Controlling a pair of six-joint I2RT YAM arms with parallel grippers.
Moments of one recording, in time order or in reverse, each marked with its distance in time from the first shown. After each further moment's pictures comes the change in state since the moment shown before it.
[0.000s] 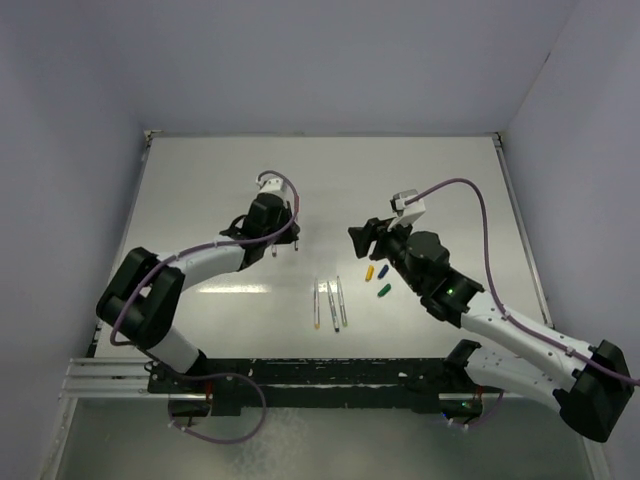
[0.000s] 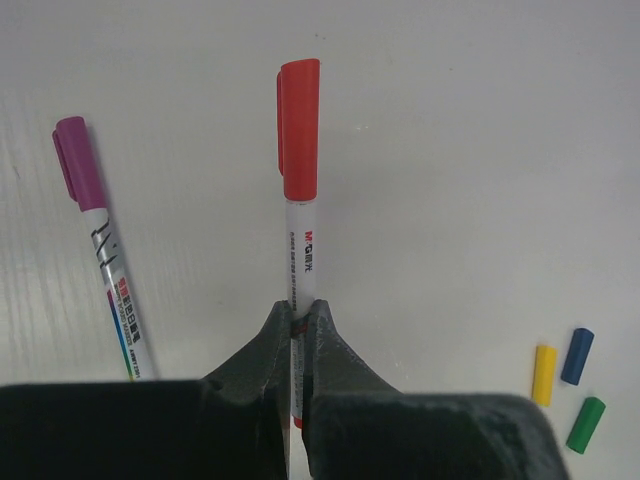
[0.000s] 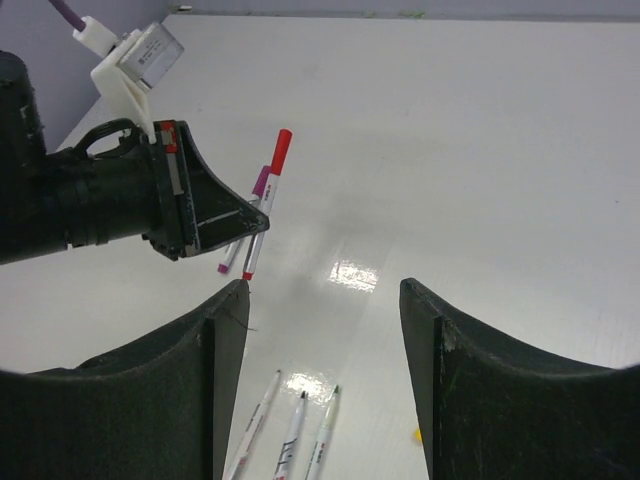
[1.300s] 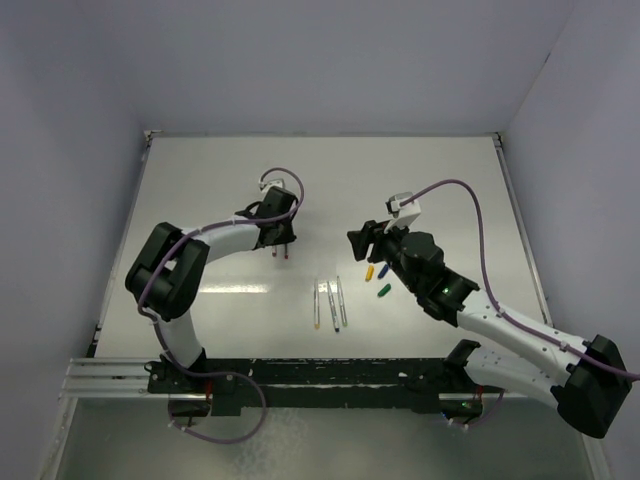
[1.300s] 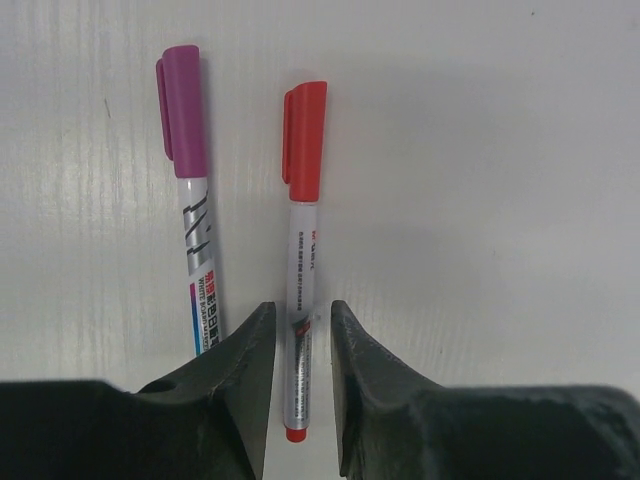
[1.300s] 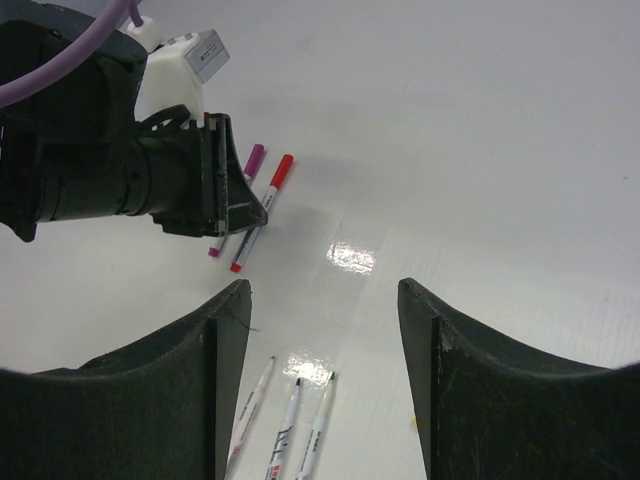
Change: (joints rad) left arm 0.034 0.241 0.213 -0.315 -0.124 -0.082; right arm 0.000 0.027 -0.016 -0.003 0.002 0.019
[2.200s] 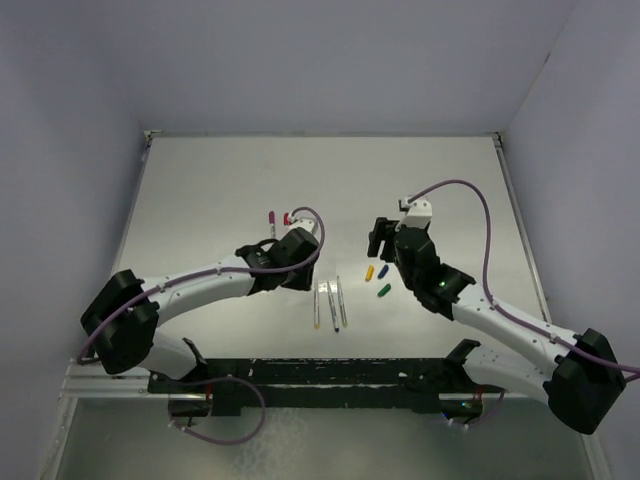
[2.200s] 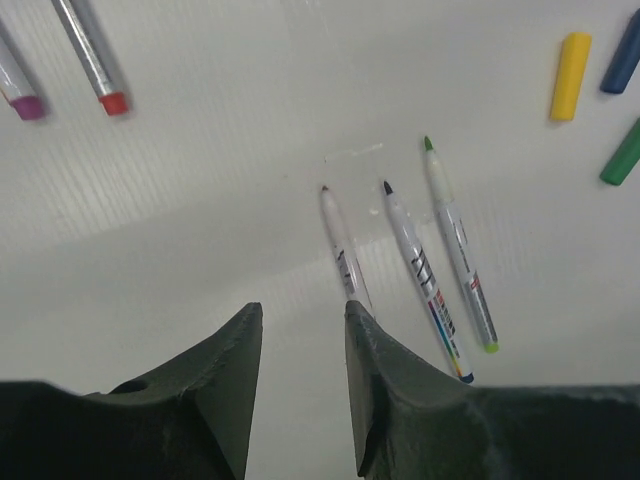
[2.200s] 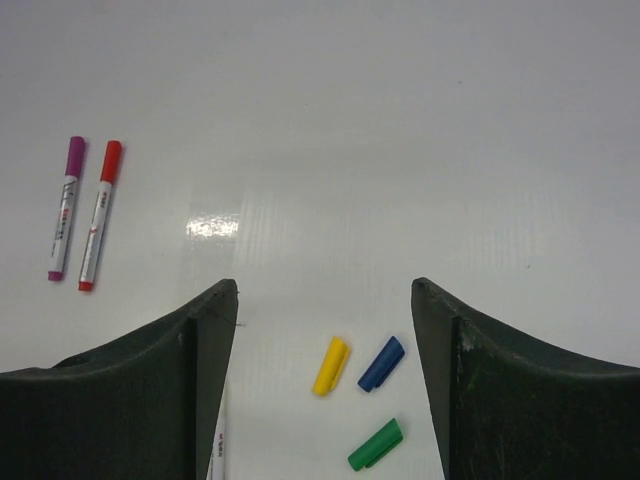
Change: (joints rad) left arm -0.341 -0.364 -0.133 -0.239 0.014 0.009; right arm -0.066 0.047 0.000 -0.148 0.216 0.079
